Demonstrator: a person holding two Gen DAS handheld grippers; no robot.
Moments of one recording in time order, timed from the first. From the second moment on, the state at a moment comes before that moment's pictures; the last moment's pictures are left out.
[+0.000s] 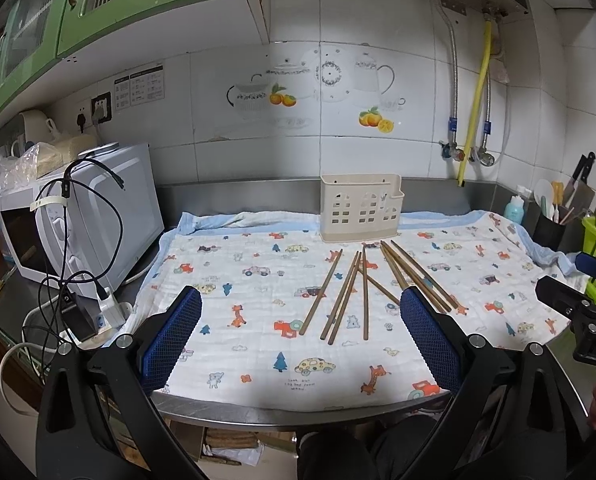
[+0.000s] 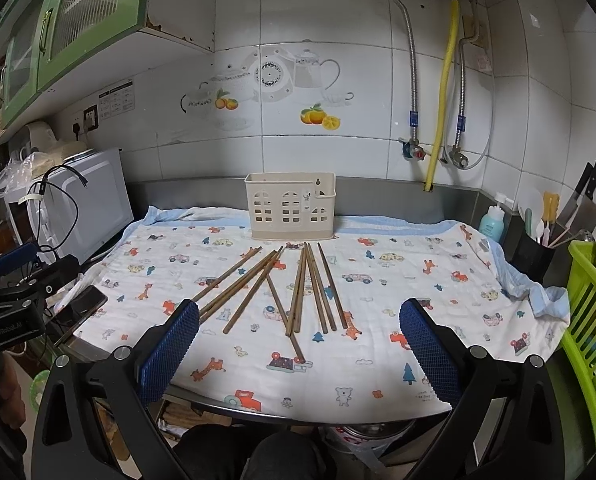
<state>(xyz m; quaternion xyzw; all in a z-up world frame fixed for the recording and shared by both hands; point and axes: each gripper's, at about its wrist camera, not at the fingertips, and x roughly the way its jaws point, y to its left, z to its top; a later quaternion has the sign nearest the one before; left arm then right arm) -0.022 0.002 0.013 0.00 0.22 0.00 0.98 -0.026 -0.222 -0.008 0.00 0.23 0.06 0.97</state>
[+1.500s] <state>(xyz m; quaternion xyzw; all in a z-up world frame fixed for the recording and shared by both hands) -0.021 0.000 -0.002 0.01 0.23 -0.01 0.97 -0.026 -0.221 -0.017 -0.01 0.24 0.06 0.97</state>
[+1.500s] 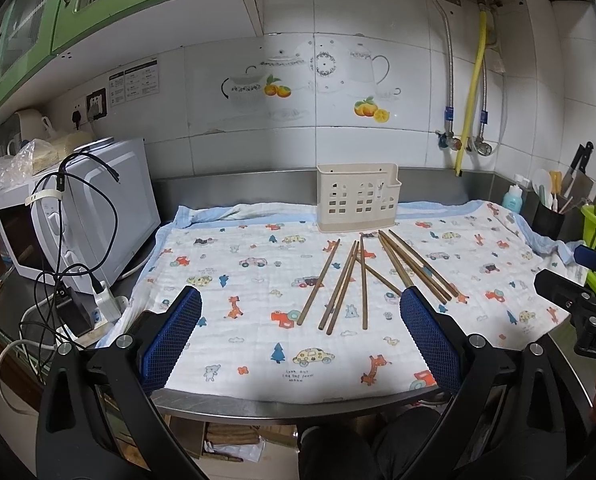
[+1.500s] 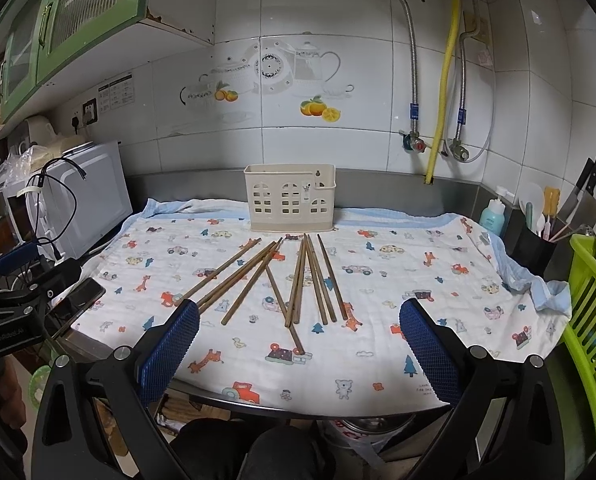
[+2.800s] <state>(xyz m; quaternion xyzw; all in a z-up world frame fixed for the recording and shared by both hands) 0.024 -0.004 -0.027 0.01 0.27 -0.02 0.96 0.016 -0.222 -0.044 -0.01 0.27 0.07 0.96</state>
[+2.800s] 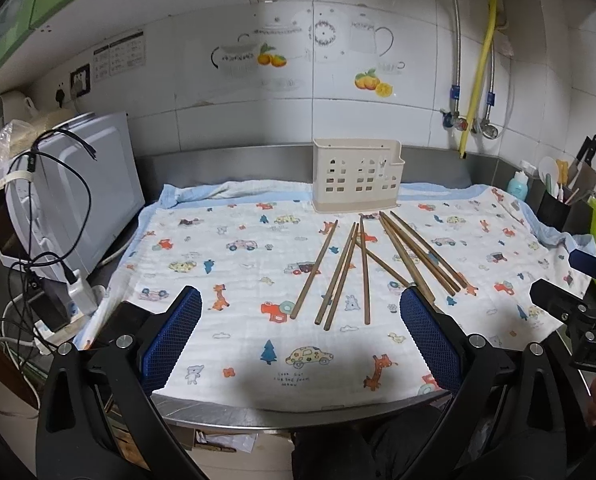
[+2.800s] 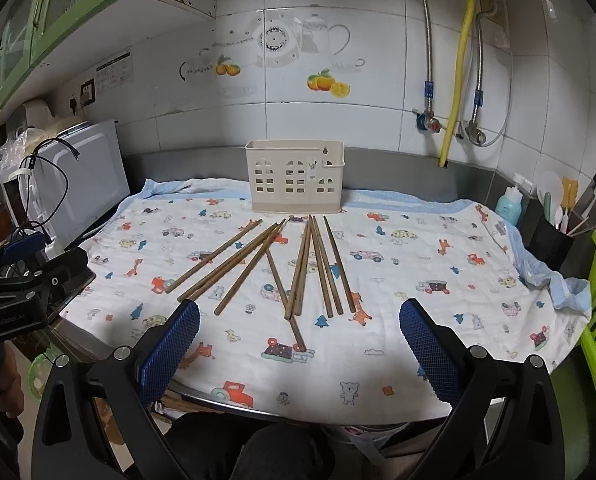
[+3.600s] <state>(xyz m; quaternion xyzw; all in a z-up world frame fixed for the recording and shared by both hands) 0.108 0.010 -0.068 -0.01 0.32 -0.03 0.95 0.097 -0.249 -0.091 0.00 0.32 0.06 0.95</state>
